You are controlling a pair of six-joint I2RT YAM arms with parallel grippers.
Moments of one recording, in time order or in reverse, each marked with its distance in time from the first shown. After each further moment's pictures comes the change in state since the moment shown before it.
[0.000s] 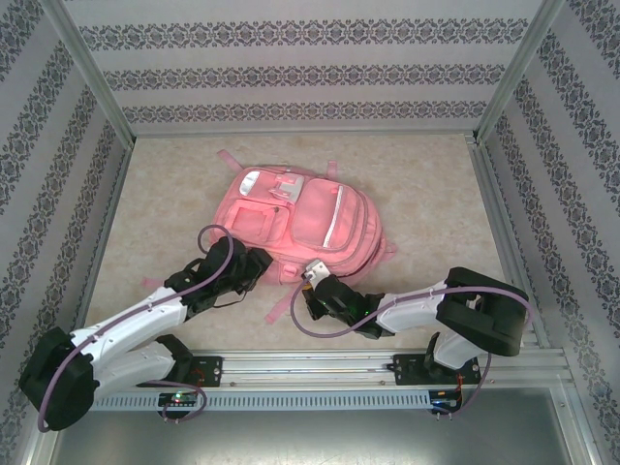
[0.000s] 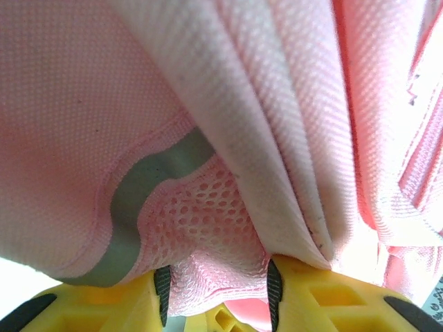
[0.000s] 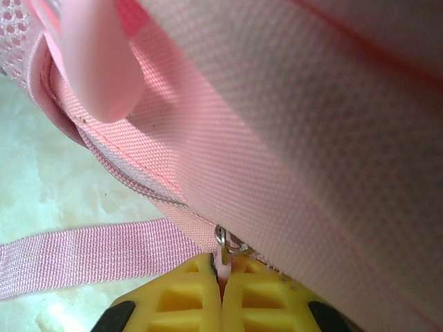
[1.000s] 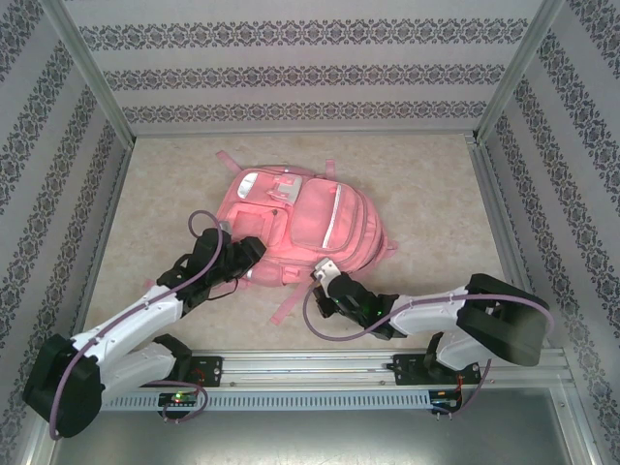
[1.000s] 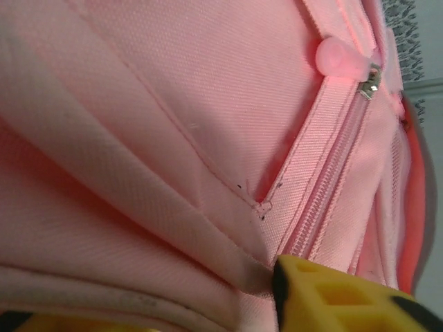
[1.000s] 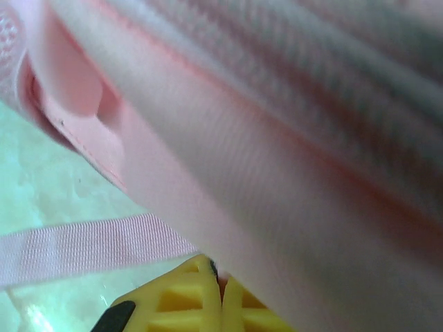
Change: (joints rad) left arm 0.142 -0.029 -0.025 0.090 0.072 0.245; right arm -0.047 -0.101 -0.054 -0.014 -0.010 -0.084
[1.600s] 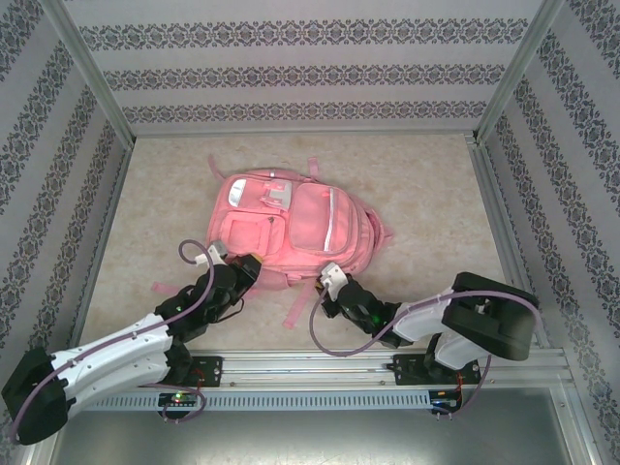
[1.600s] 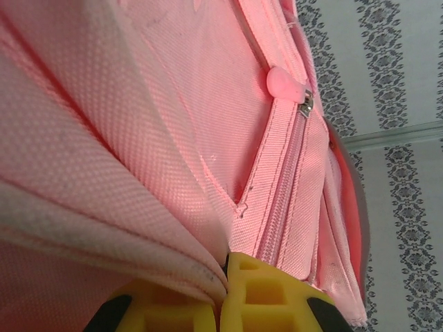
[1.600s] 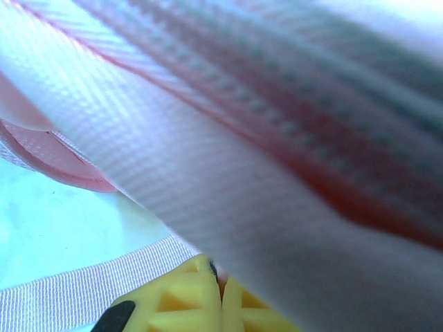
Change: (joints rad) left arm -0.294 -0.187 -0.171 0.146 -0.436 -0.147; right arm 0.001 0.028 -0.143 0.306 0.082 -0.127
